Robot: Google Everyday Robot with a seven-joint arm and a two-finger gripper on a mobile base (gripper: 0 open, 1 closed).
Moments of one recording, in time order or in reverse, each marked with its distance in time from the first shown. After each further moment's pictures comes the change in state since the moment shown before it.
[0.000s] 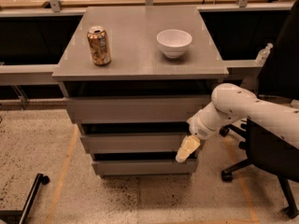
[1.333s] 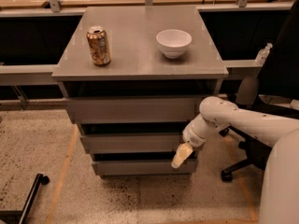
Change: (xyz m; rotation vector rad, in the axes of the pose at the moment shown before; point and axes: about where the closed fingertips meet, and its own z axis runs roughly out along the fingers) arm 0.030 -0.025 0.083 -0.055 0.055 0.041
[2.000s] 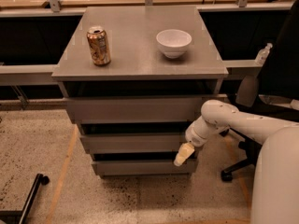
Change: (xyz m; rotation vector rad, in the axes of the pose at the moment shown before) arm 0.016 -0.032 0.017 0.053 0.001 0.016
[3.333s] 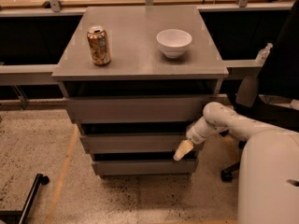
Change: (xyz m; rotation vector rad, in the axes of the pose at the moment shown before) arm 0.007 -0.051 0.041 0.001 -0.079 0.033
